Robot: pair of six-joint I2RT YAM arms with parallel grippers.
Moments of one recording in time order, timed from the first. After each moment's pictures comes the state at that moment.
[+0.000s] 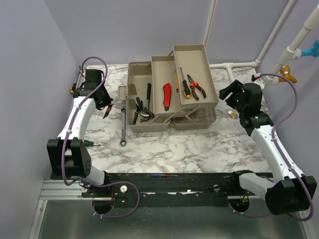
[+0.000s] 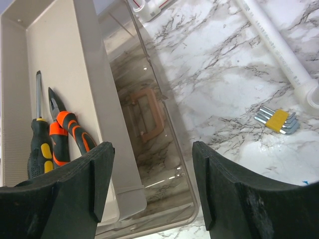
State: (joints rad) left arm 0.00 1.55 1.31 -0.75 -0.08 -0.46; right arm 0.13 1.10 0.94 -0.23 0.17 0.59
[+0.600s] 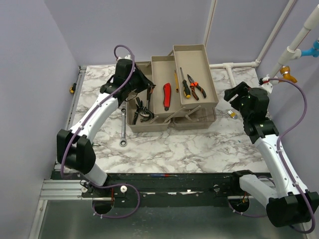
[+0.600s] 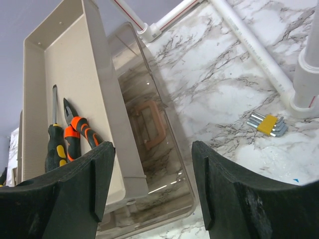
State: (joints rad) left arm -0.36 1.52 1.39 -0.36 0.16 -0.76; right arm 0.13 0.98 0.91 -0.24 0.22 0.61
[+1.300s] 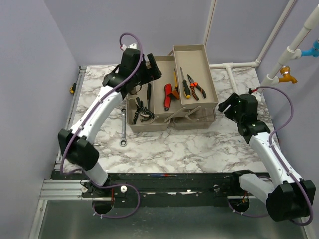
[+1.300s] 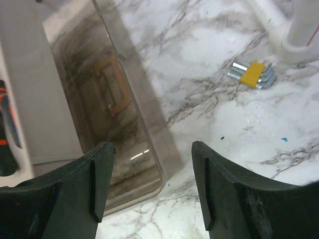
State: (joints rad) left arm -0.46 1.69 1.73 -0.55 0.00 -0.68; right arm 0.13 1.00 0.77 -0.28 0.21 0.64
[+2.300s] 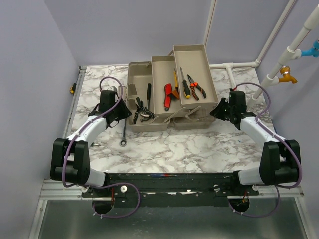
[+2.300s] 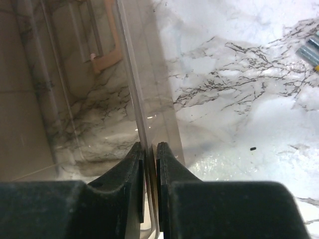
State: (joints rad) left arm -0.13 1.42 0.84 -0.20 0.12 -0.55; right arm 0.08 1.39 0.79 -0.13 -0.13 0.52
